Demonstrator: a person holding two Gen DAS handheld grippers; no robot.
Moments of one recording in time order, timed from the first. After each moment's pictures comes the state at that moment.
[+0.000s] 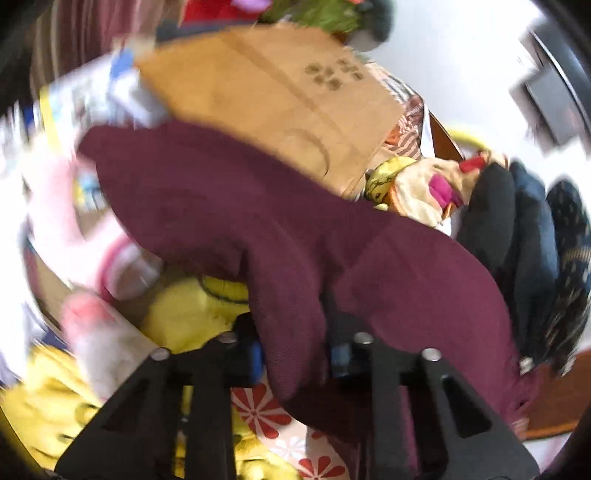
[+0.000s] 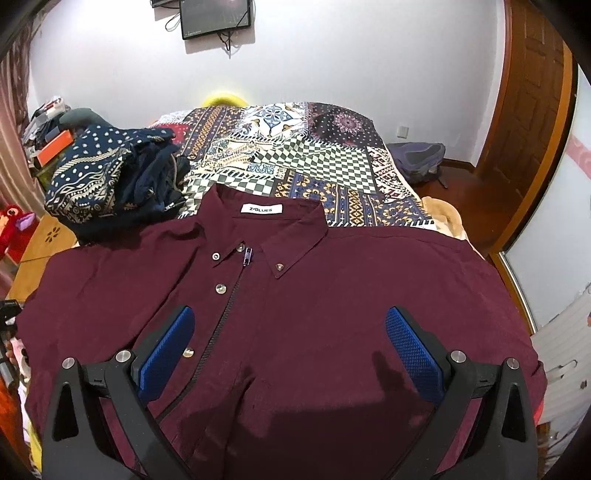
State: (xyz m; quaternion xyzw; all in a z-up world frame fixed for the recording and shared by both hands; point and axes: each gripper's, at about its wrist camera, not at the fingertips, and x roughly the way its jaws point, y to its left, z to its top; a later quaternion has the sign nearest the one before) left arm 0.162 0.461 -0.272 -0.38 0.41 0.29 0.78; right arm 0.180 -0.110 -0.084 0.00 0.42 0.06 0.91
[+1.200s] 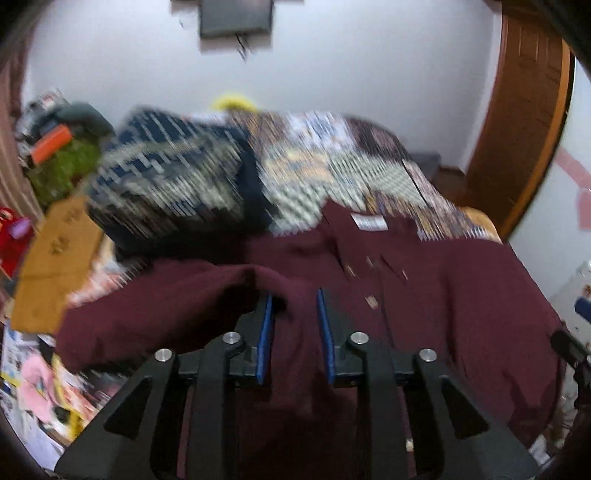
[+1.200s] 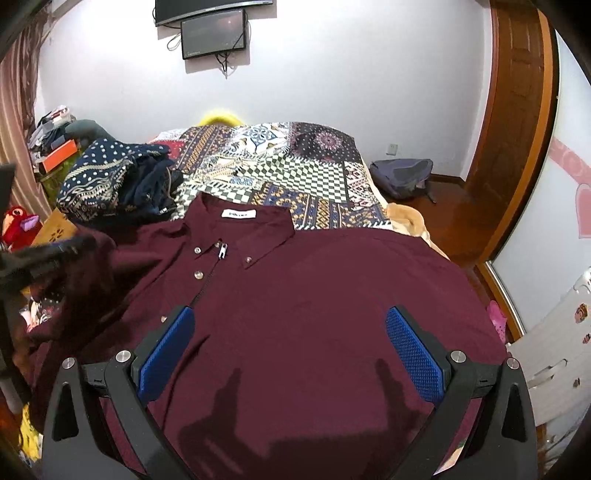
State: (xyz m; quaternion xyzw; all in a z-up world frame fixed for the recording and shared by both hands) left arm 0.246 0.057 -0.145 -0.03 0.40 -0.02 0.92; right arm 0.134 -0.158 -0.076 -0.01 0.38 0.05 0.92
